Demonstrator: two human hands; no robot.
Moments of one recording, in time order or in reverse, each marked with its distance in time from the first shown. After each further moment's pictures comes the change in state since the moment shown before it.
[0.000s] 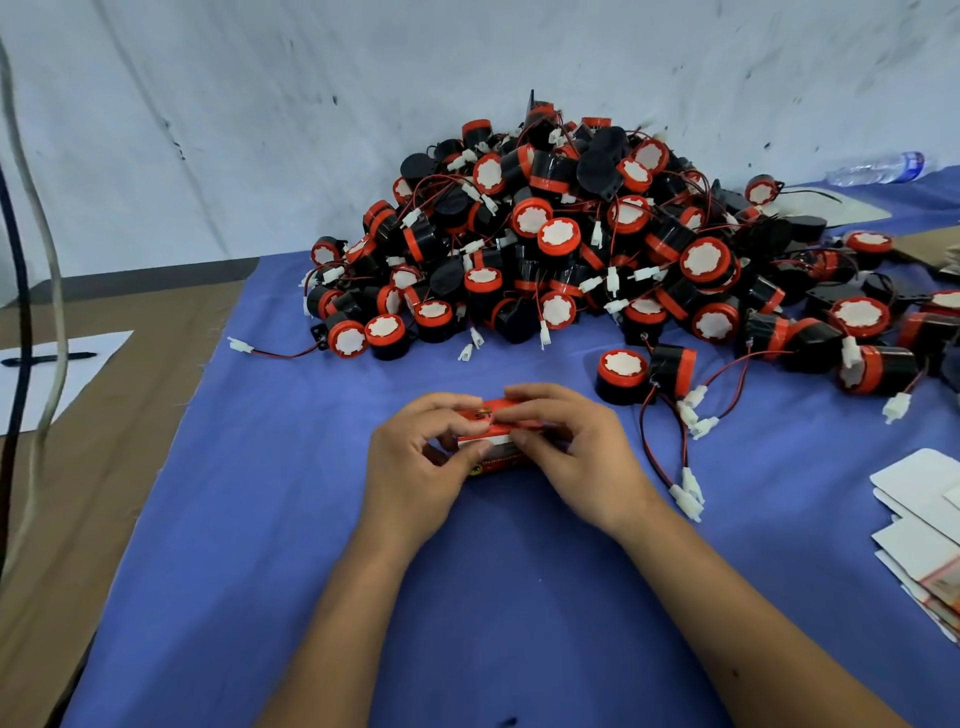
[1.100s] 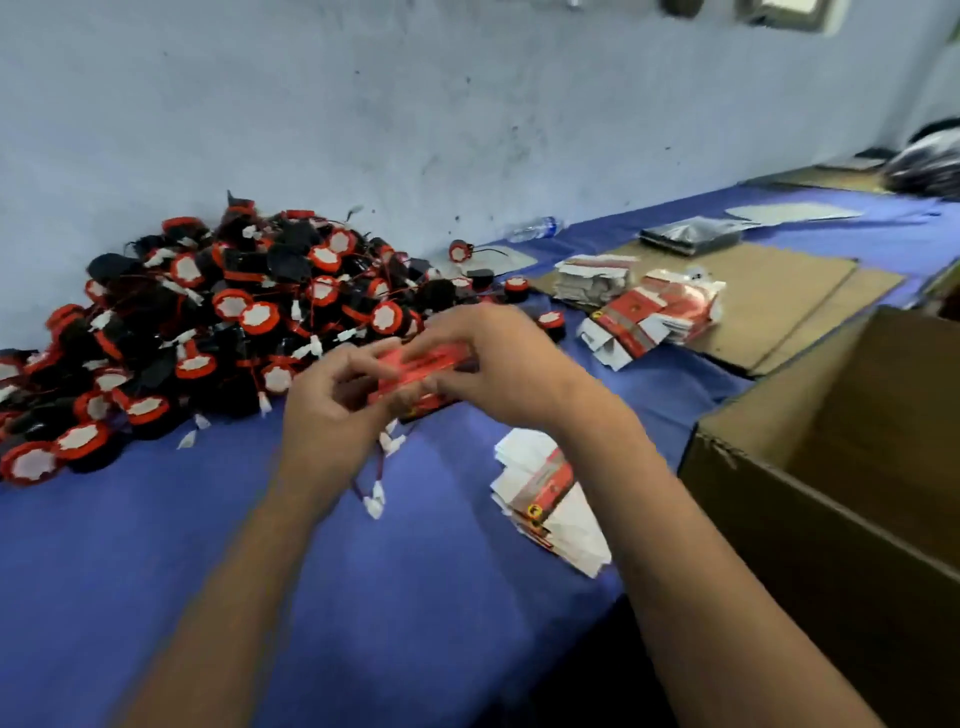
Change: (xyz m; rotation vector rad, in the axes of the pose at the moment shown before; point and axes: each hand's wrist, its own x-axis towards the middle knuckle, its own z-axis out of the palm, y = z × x) left_hand 0.027 0.192 0.111 -0.544 -0.273 0.011; right_hand -0.064 -0.152 -0.238 -0.634 -0.045 0.052
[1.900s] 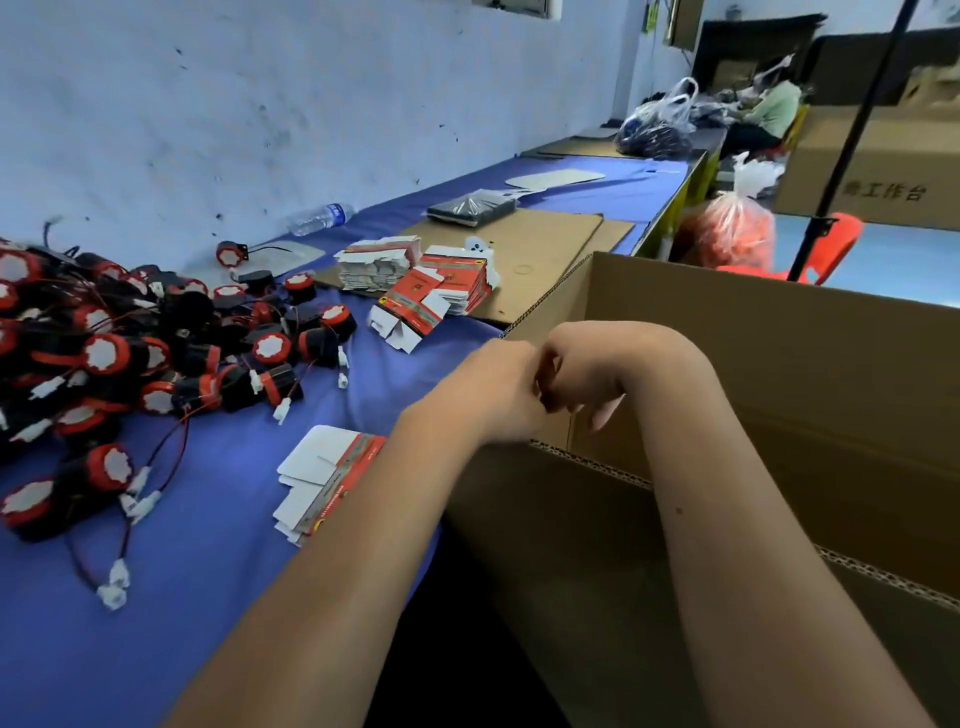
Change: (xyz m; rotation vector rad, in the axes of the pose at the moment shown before) left_hand -0.008 0.069 0.320 0.732 -0.988 0.294; right_hand -0.189 0.142 -0.129 -0.147 -0.273 1.089
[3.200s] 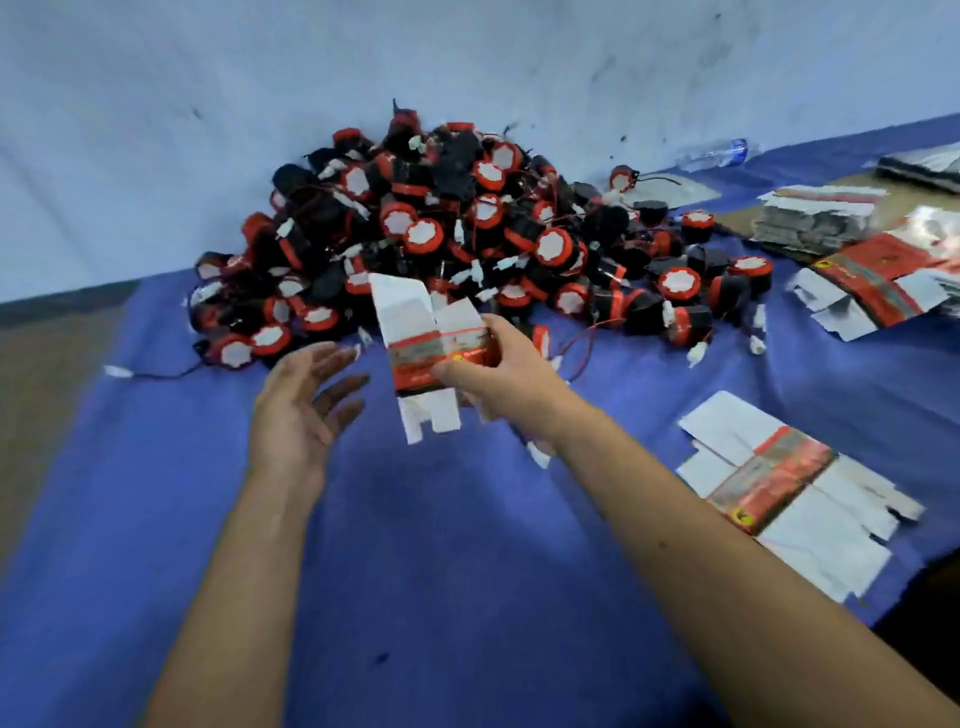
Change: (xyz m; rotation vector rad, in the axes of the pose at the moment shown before) left_hand -0.400 -0.299 -0.046 -1.257 1.396 -0.721; right_hand 0.032 -0.369 0.225 0.981 -0.365 -0.883
